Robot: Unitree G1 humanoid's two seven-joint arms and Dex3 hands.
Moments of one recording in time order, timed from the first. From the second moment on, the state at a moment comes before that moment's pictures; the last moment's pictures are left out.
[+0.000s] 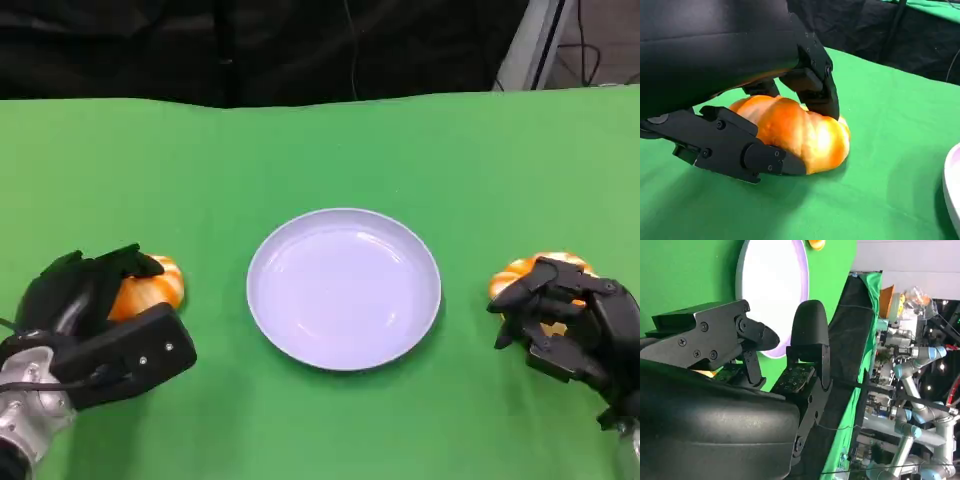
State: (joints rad) left arm -0.58 0.34 -0.34 1.17 0.54 -0.39 0.40; right arm -0.41 -0.06 -0.17 1.13 0.13 -0.99 0.47
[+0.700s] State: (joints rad) left arm -0.58 0.33 -0.33 1.17 0.54 -0.40 0.43; right arm -0.41 -0.06 -0.17 1.13 0.13 -0.99 0.47
